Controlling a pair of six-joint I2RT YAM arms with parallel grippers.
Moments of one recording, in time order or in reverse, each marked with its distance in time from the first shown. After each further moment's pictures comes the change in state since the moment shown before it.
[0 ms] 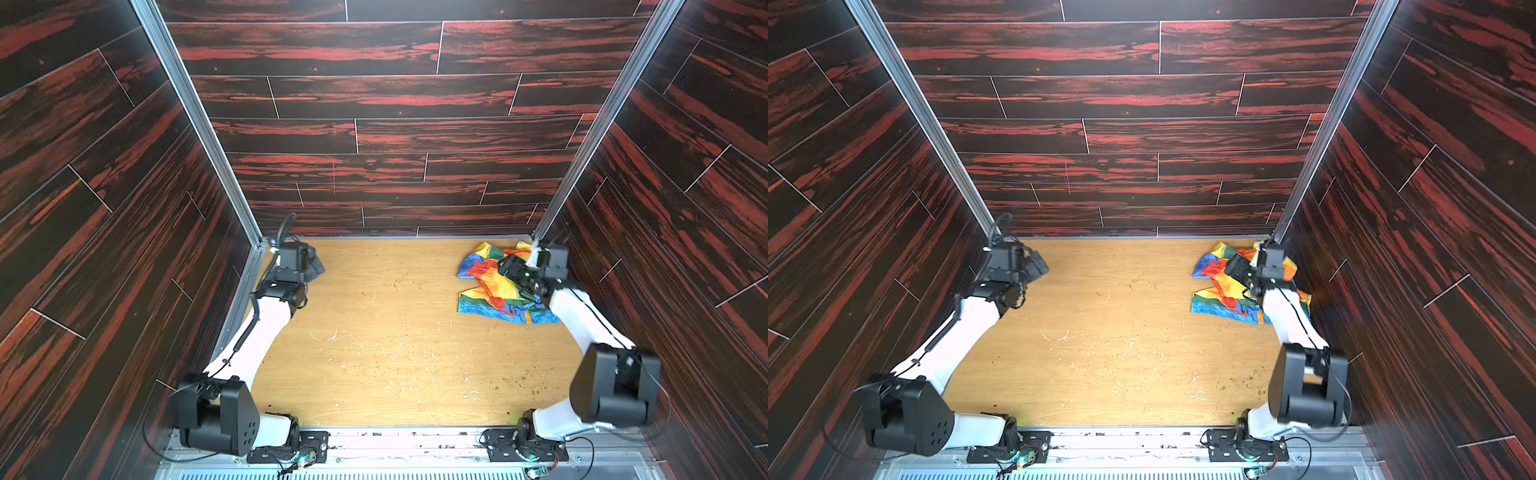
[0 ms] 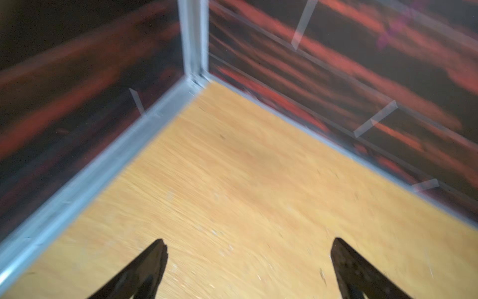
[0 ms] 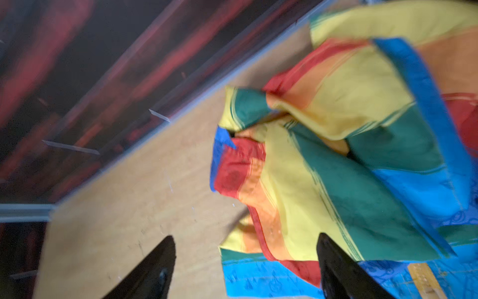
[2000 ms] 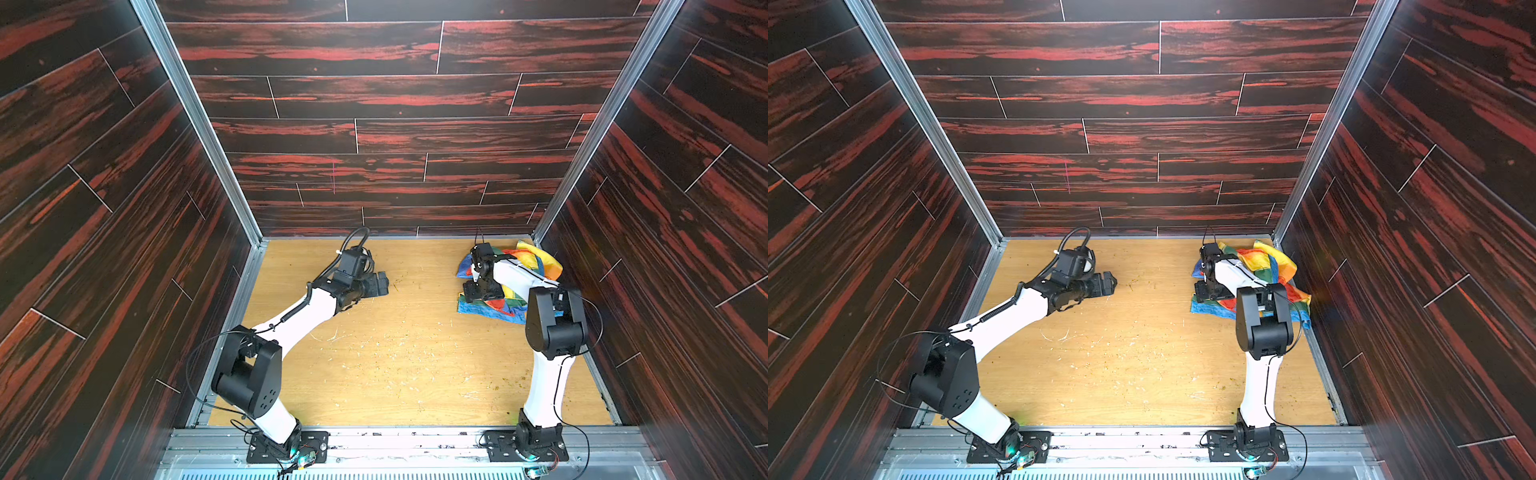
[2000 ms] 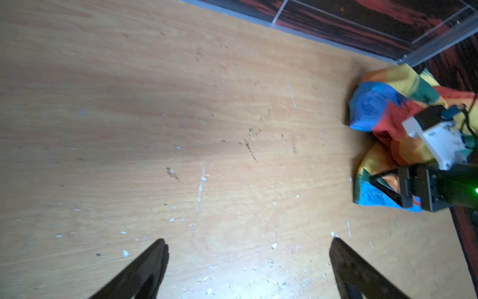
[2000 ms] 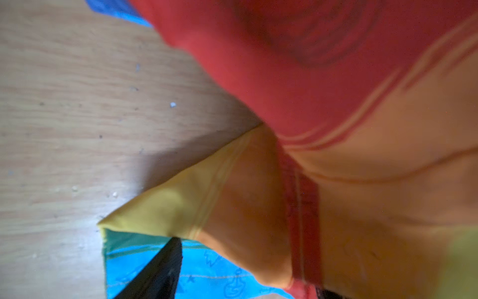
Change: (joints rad) left arm -0.299 0.238 0.072 0.045 0.414 0.023; right arm 0.252 0.501 0.365 -0.489 0.367 -0.402
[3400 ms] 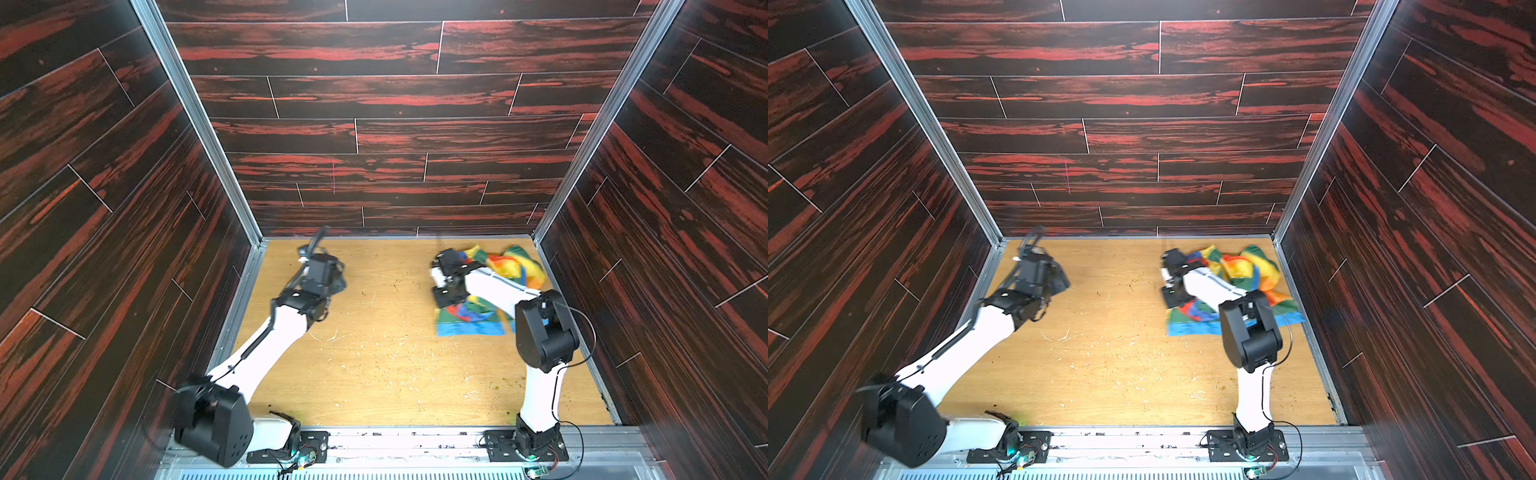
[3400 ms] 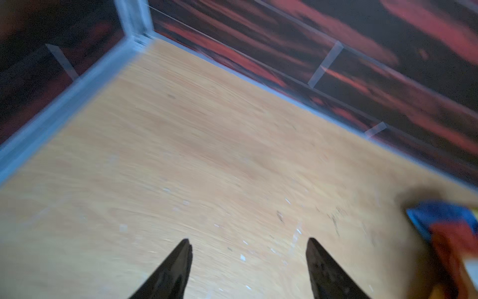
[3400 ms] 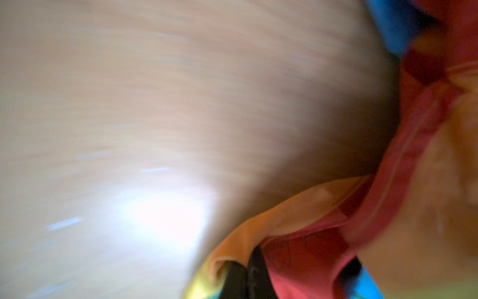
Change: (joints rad) left arm 0.156 -0.323 -0.153 -0.075 -0.452 -0.135; right arm 0.340 -0.095 -0.055 0.111 -0.156 0.008
